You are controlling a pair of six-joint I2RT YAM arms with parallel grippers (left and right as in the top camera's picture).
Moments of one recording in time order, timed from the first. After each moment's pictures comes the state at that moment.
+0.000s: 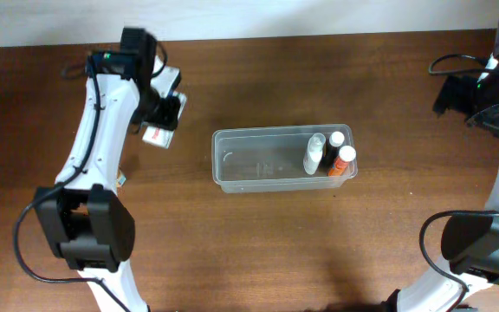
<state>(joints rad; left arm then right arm) -0.13 2.04 1.99 -1.32 0.06 0.19 -0.32 1.90 2.14 -1.60 0.11 0.21</state>
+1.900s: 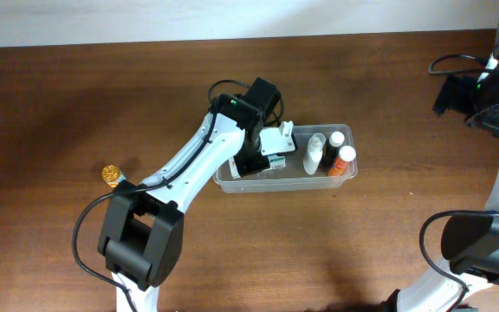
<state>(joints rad) -0.58 2.04 1.71 -1.08 0.06 0.76 -0.32 1.90 2.14 -1.60 0.11 0.21</state>
